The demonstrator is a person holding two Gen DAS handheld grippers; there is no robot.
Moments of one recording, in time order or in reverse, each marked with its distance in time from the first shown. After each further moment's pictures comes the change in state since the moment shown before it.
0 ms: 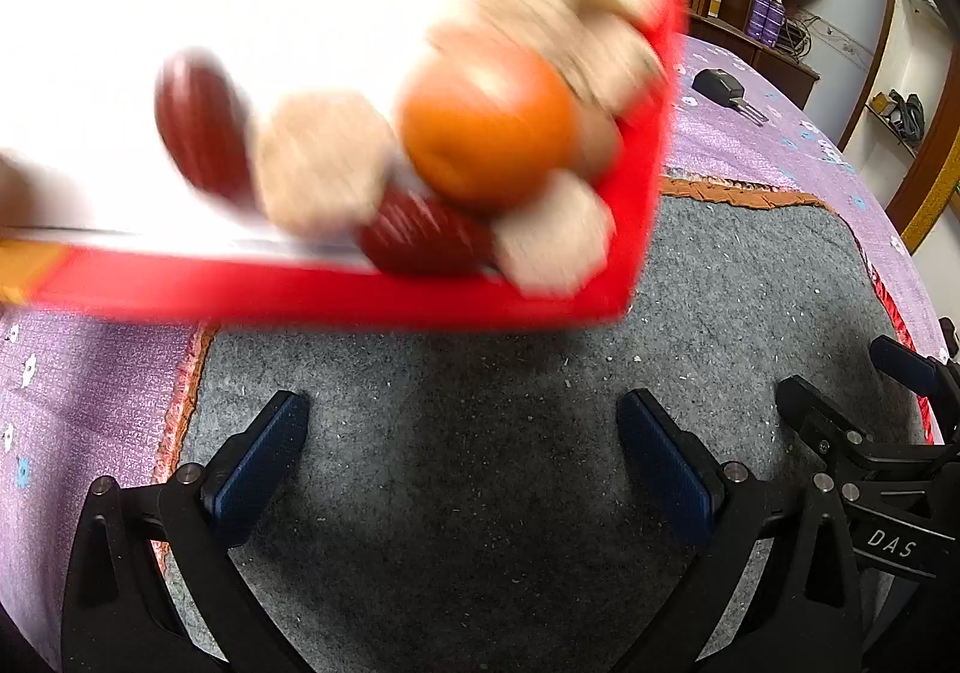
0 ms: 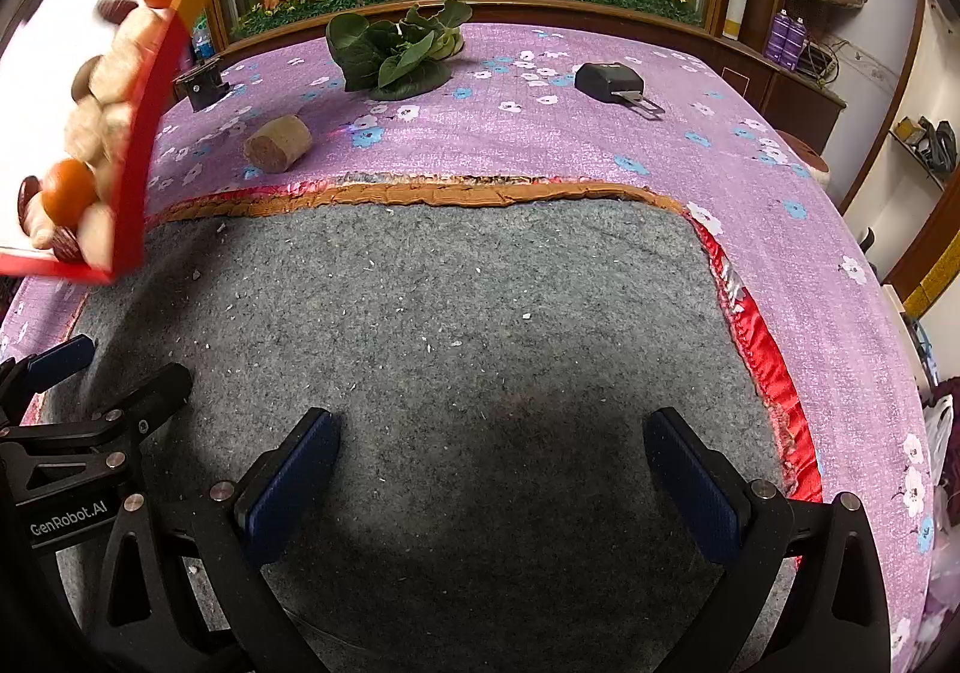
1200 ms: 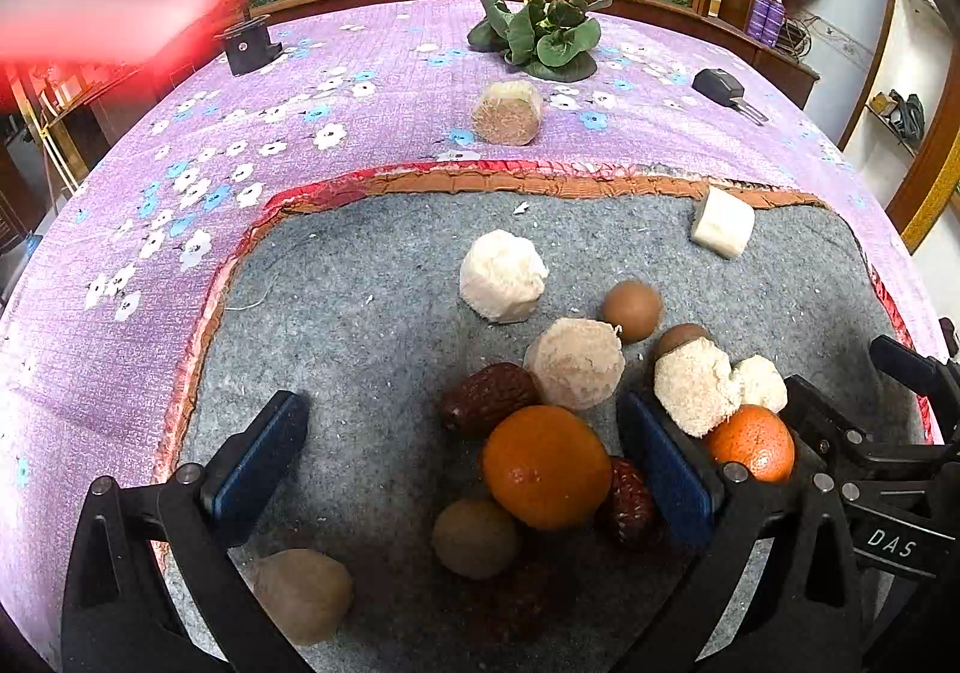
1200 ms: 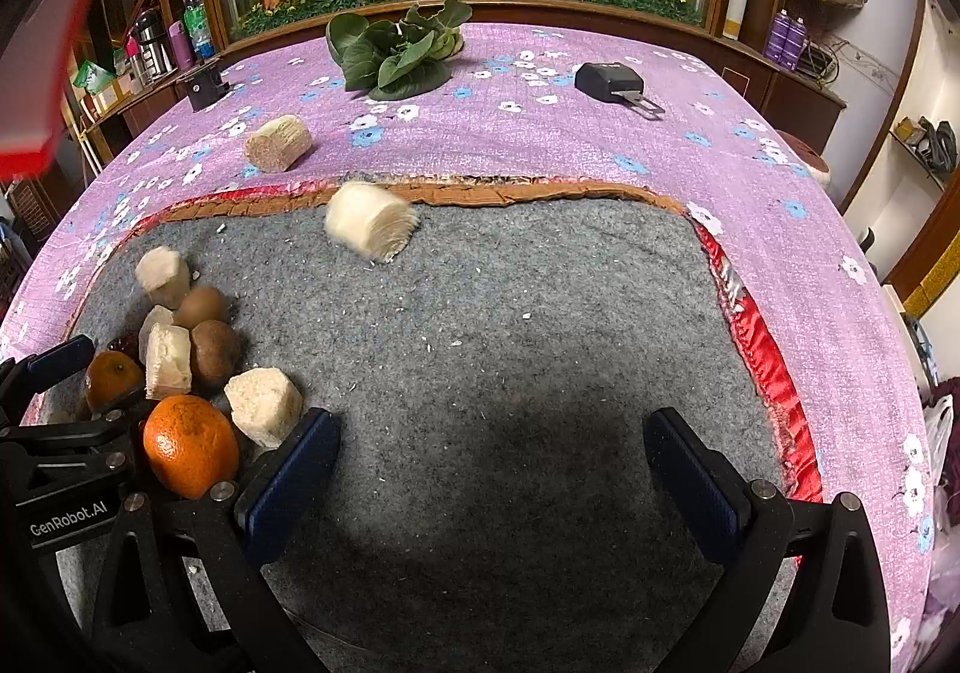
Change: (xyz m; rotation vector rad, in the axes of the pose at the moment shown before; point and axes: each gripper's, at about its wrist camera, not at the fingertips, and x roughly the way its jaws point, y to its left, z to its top) left arm -0.002 0.000 0.003 0.000 0.000 -0.001; right arm 0.001 0.000 0.000 0.001 -0.001 0.001
